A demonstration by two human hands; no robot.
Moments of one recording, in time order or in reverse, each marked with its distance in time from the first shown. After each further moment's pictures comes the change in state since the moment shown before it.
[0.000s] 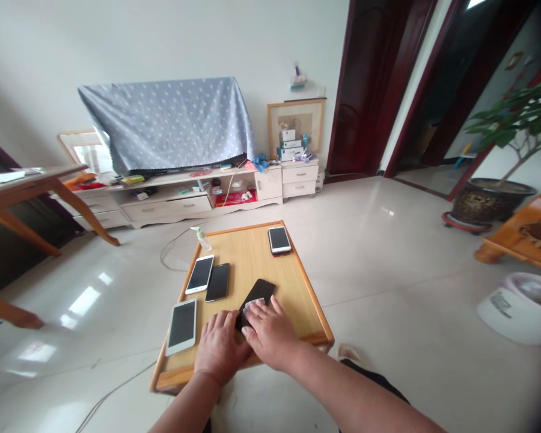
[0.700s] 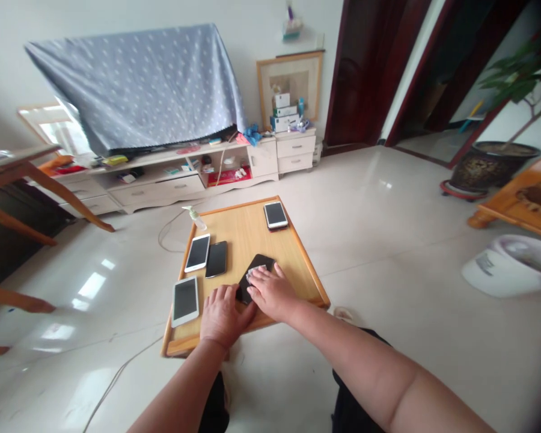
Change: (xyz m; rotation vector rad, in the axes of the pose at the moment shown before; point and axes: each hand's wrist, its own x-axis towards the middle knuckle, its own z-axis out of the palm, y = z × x) left_hand 0.001 0.005 0.004 0.055 -0.016 0.012; right_hand 0.006 0.012 -0.003 -0.024 -0.015 0.068
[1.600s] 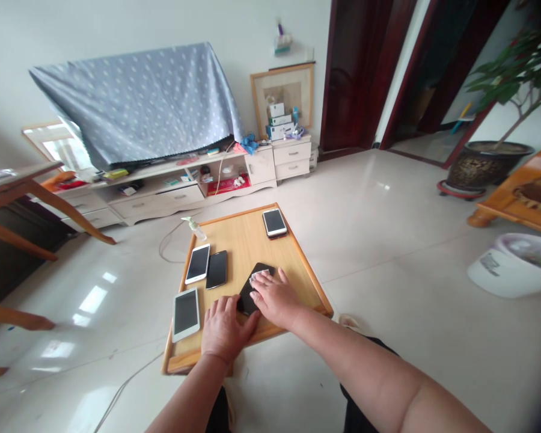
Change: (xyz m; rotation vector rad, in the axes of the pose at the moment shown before) left_hand 0.003 0.000 -0.001 0.002 0.018 0.010; right_hand 0.006 0.008 -0.002 0.003 0.040 0.029
